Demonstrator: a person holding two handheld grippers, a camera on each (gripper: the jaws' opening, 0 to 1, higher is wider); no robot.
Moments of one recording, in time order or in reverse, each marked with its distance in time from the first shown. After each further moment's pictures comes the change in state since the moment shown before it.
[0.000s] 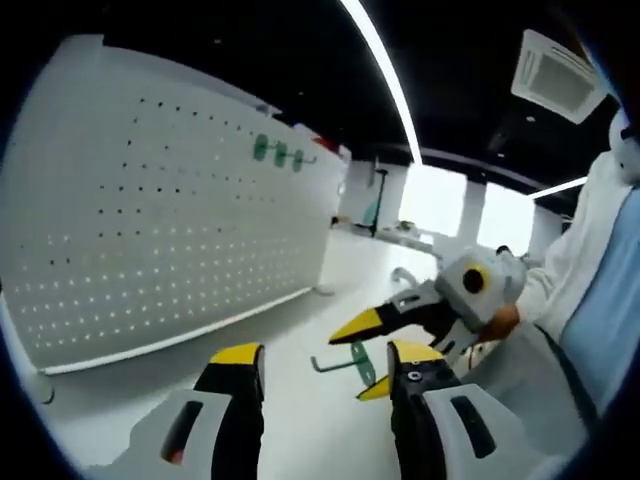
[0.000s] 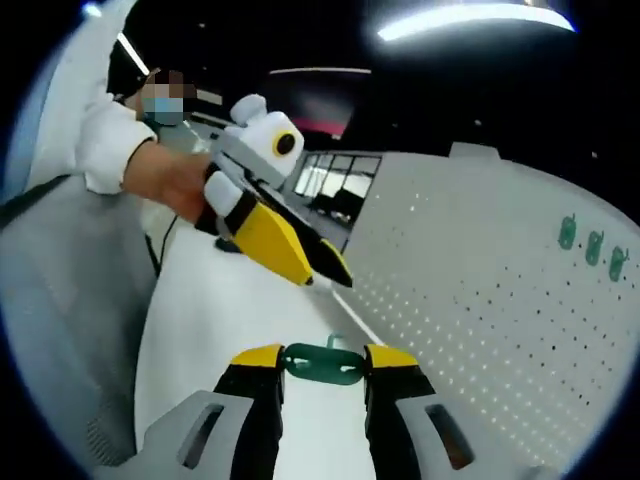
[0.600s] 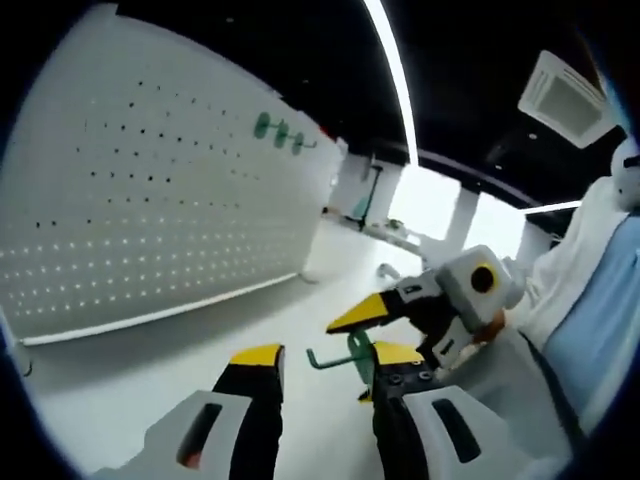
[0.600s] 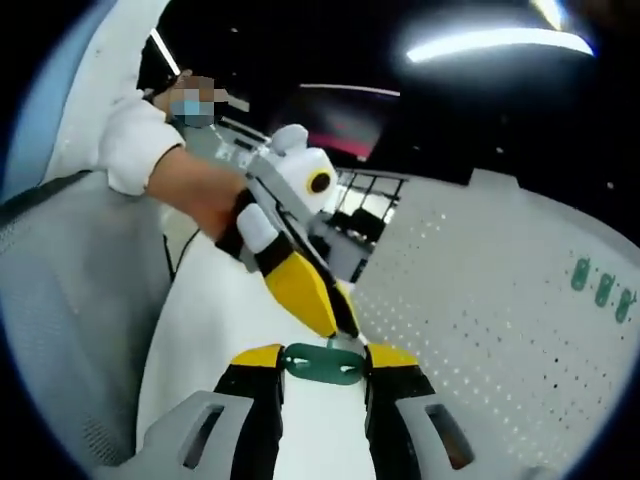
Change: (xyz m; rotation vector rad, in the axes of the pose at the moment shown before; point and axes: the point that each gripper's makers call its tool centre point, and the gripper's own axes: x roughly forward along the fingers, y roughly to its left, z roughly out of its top) left arm 0.002 -0.008 -0.014 -0.102 0.048 -0.070; right arm 0.002 0.013 0.020 -0.096 -0.065 0.058
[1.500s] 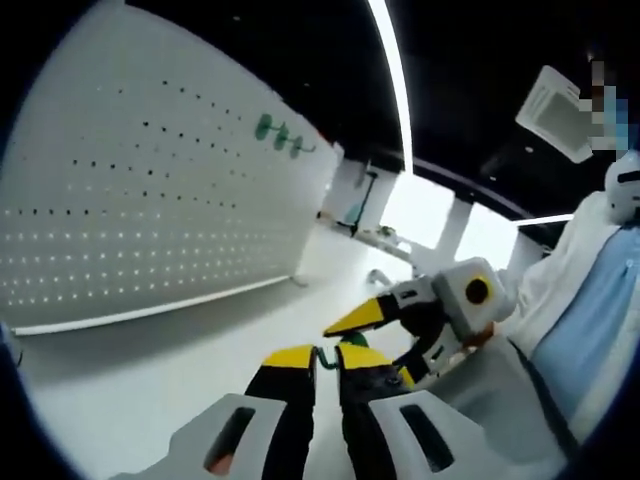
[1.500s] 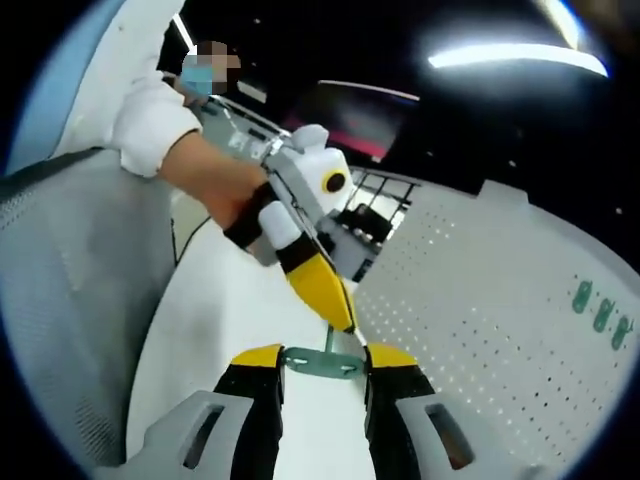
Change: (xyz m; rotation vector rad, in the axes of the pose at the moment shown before) left arm -0.004 -0.003 0.005 -0.033 -0.037 -0.039; right arm -0.001 0.003 -0.003 -0.084 0.024 0.019
